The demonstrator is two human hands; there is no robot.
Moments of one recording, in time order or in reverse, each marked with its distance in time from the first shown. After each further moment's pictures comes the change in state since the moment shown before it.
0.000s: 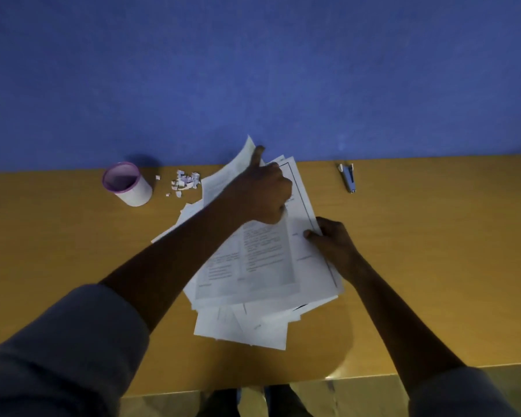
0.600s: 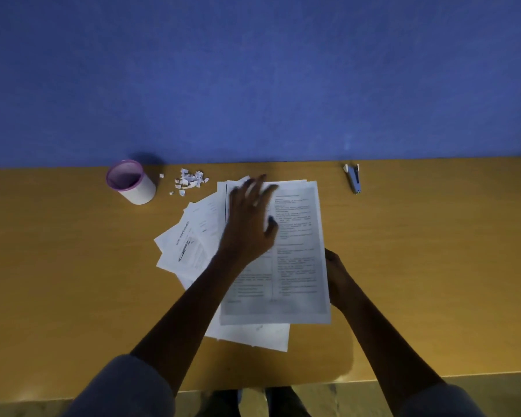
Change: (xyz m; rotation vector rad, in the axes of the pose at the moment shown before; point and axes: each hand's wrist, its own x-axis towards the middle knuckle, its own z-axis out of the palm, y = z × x) left_hand -0.028 0.037 0.100 -0.654 0.527 -0.452; right_hand -0.026 0.041 0.023 0.451 -0.111 0.195
